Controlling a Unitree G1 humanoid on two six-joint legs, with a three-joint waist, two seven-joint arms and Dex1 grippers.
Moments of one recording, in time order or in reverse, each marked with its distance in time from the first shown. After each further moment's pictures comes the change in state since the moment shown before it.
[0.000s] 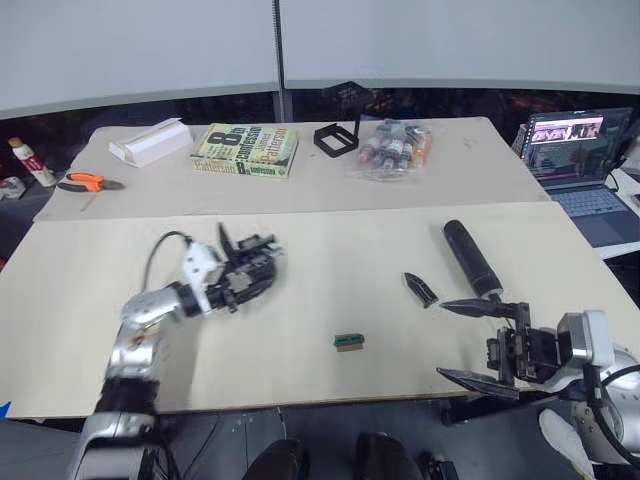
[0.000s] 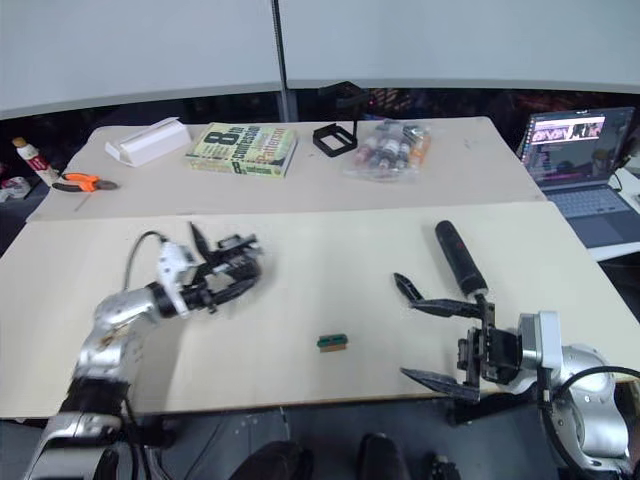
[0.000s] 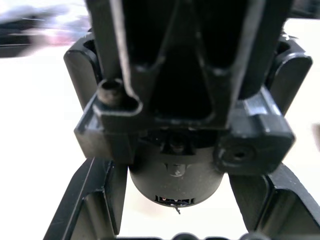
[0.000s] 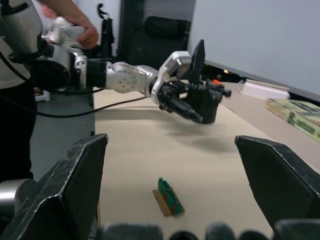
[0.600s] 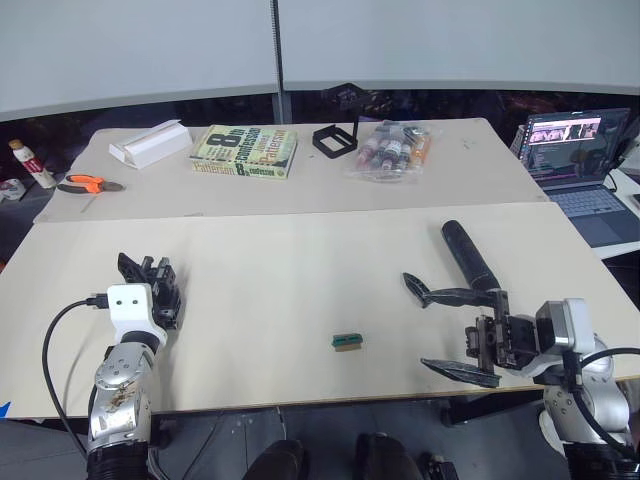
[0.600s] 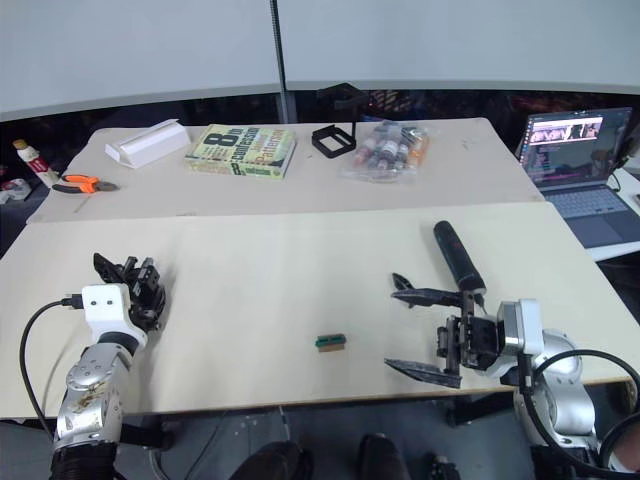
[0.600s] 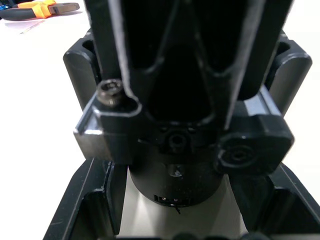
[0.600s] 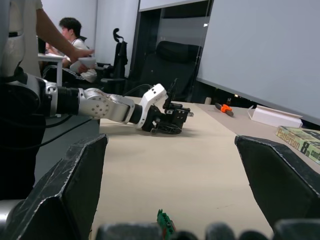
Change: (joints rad) left arm 0.445 -0.115 0.387 -0.377 0.099 0.213 0.948; right arm -0.129 0.072 0.092 0.033 0.000 0.000 0.022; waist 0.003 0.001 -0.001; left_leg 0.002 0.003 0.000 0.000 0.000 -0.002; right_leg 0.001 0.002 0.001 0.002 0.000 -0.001
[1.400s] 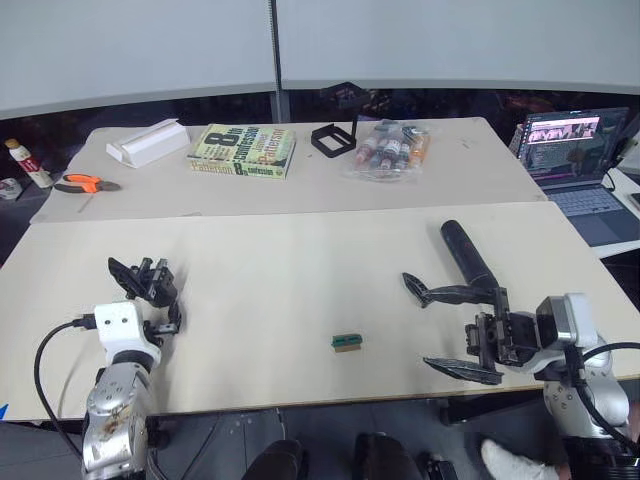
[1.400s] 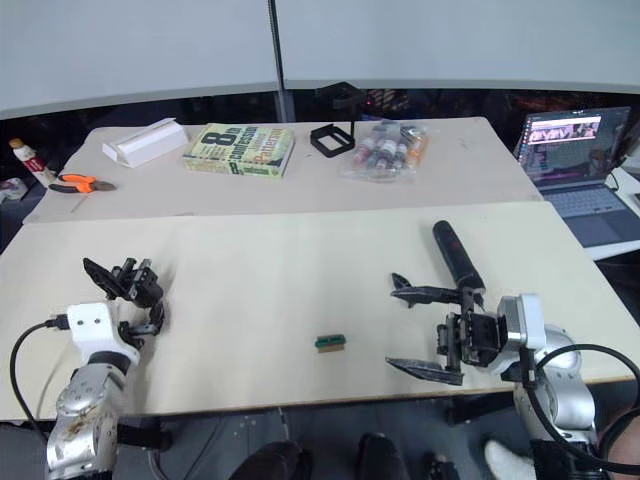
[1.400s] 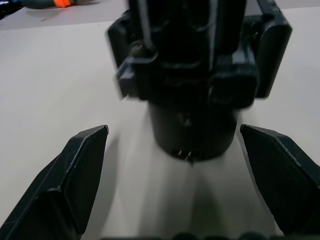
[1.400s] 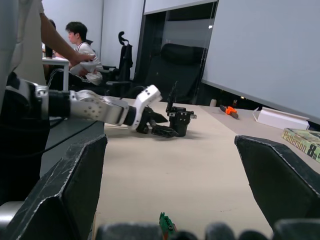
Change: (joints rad) left arm 0.097 -0.047 0.021 -0.134 0.011 0.047 0.058; right arm -0.034 -0.004 0.000 0.030 0.017 0.019 0.050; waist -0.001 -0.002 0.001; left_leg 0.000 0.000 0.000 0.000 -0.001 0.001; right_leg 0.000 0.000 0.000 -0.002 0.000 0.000
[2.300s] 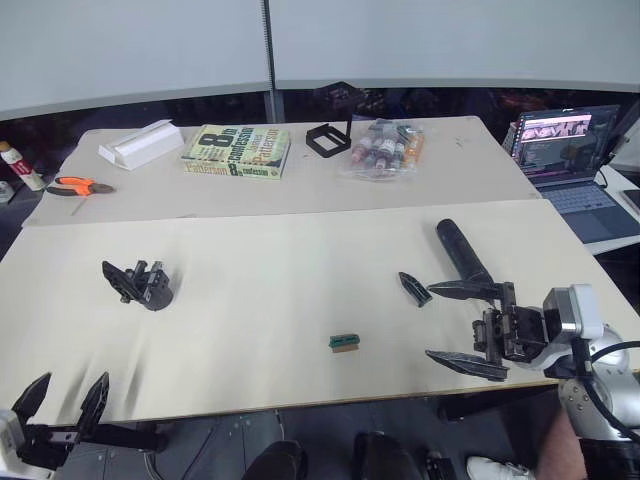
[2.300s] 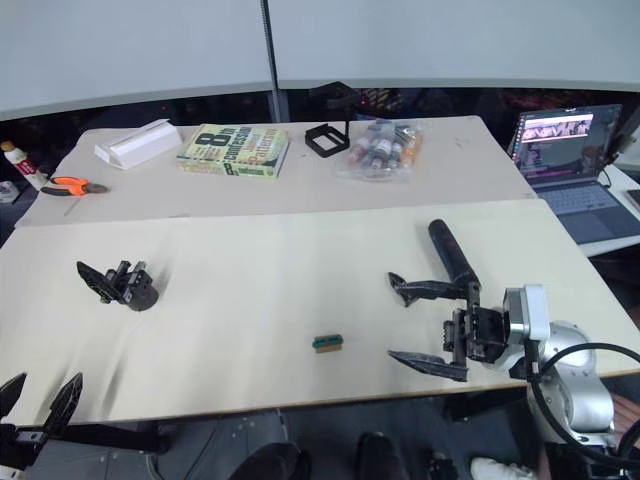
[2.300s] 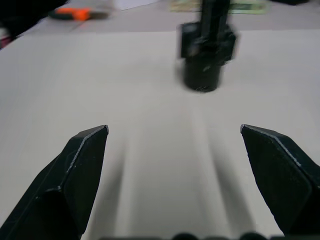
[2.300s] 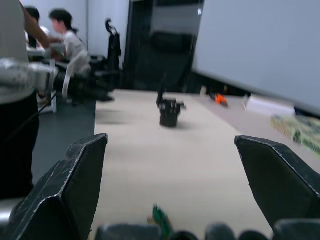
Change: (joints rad) left arm 0.625 -0.070 0.341 -0.233 -0.384 -0.225 -0.449; right arm 0.018 -0.024 -0.011 -0.088 0.006 0.059 -0.090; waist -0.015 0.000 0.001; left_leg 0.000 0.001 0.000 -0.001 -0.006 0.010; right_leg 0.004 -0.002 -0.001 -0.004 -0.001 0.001
